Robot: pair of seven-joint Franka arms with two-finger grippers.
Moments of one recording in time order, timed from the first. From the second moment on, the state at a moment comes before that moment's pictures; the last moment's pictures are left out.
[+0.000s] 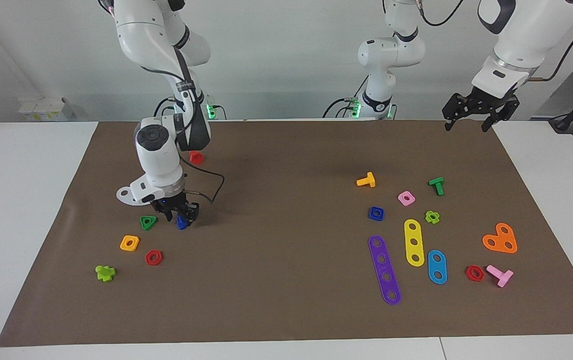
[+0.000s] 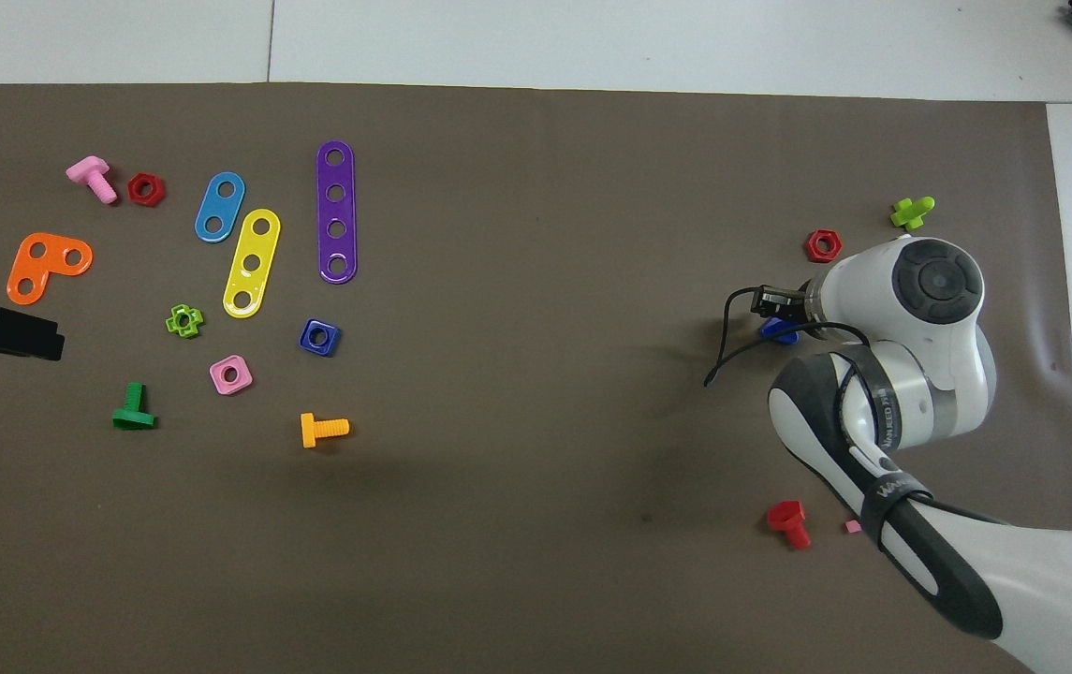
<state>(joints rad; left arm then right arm) 0.02 -0.10 -0.04 -1.69 0.02 1.57 0.12 0.09 0.25 0.02 -2.08 -0.14 2.43 0.48</state>
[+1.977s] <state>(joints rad) 0.02 0.04 -0.03 -1.49 0.02 1.49 0.12 -0.02 -0.04 0.03 -1.58 -0.02 1.54 0.24</state>
